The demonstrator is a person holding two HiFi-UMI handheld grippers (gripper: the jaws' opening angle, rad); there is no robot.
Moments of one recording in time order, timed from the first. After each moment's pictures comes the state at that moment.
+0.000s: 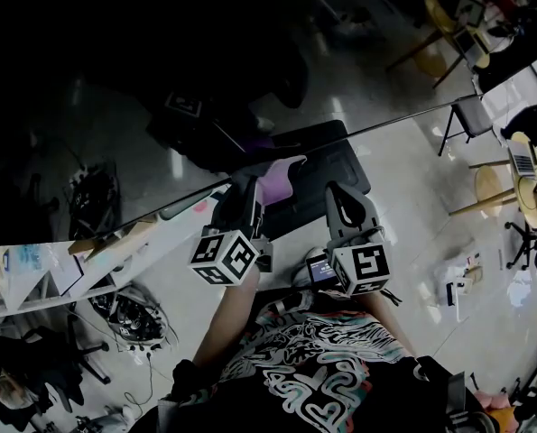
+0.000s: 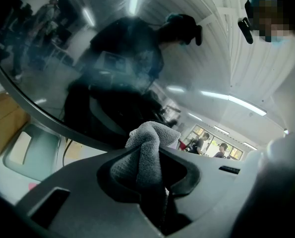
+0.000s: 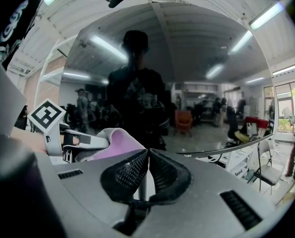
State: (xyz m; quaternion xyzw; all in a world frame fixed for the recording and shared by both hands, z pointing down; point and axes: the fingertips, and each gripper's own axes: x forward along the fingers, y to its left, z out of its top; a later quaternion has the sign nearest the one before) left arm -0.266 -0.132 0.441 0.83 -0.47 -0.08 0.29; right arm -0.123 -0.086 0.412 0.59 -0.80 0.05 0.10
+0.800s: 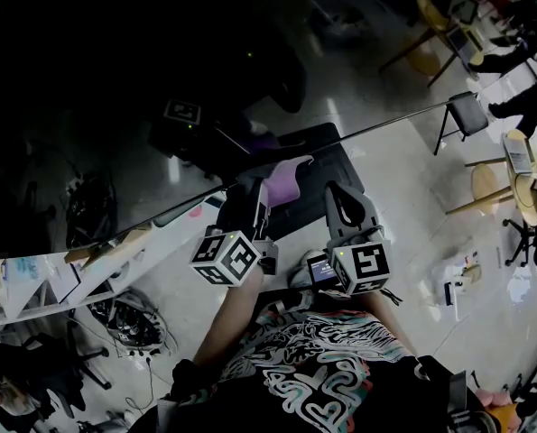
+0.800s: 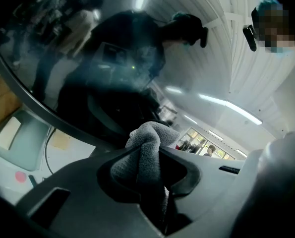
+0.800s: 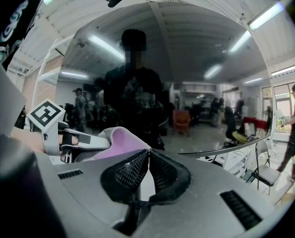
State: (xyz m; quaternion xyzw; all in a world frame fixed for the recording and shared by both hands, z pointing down) left arm -0.226 -0.139 0.440 0.83 -0.44 -0.10 0.33; right arm -0.096 -0.097 0.409 0.60 -0.80 0.05 0.09
